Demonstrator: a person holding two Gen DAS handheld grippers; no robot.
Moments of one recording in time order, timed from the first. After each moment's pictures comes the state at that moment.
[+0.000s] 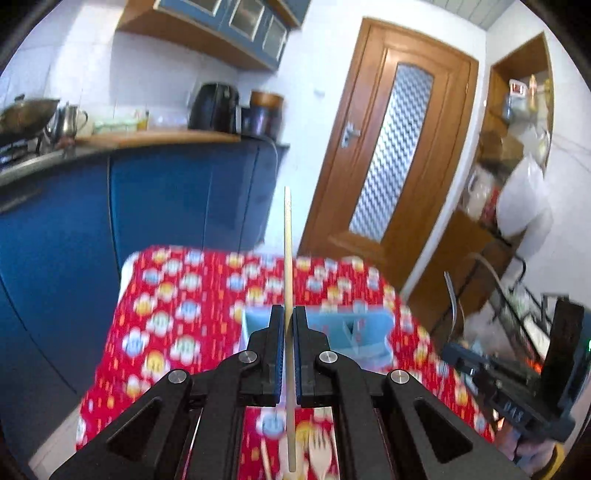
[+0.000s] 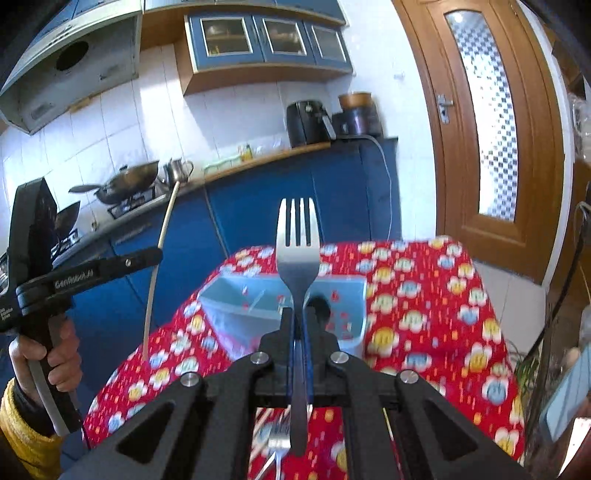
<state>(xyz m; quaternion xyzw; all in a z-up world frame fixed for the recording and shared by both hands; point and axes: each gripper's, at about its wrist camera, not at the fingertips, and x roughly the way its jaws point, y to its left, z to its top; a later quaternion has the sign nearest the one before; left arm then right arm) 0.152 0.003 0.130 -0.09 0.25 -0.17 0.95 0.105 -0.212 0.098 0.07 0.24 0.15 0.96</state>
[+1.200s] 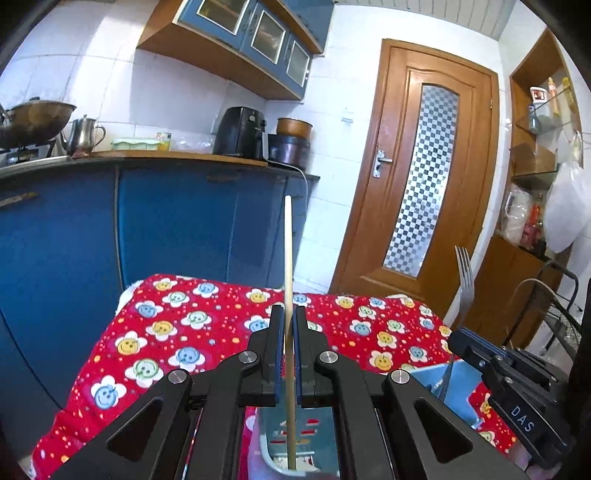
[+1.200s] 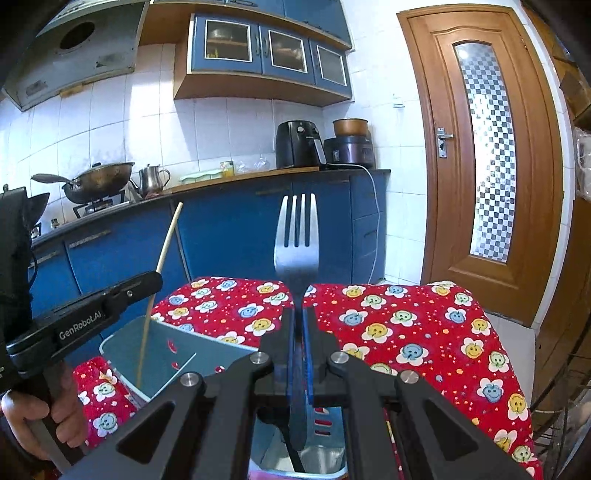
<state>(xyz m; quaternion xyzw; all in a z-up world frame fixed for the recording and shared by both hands) 0.230 -0.020 0.057 -0.08 0.19 -0.10 0.97 0.199 -0.191 0.059 0.02 0.18 0.12 0.98</state>
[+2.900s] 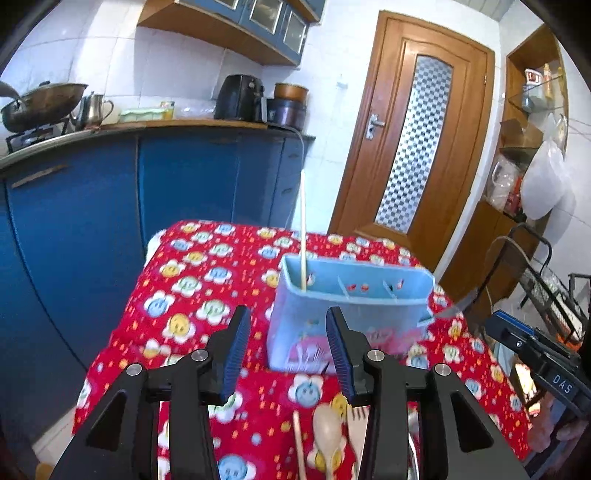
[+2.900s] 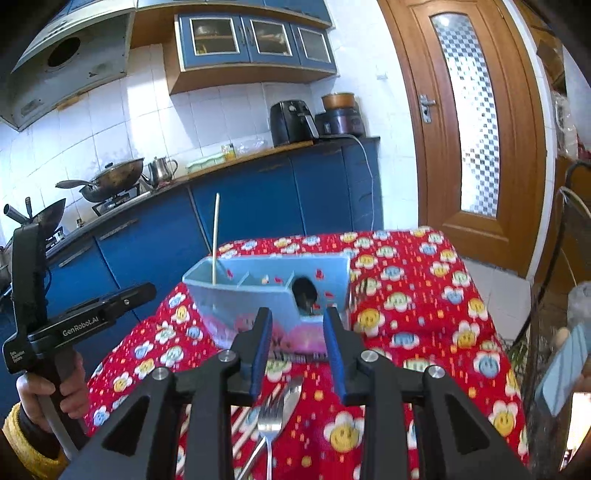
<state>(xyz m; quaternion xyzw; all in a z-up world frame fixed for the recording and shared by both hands) 0.122 0.014 0.065 -0.07 0.28 -0.12 0.95 0.078 -0.213 0.073 0.07 0.26 0.12 0.96</state>
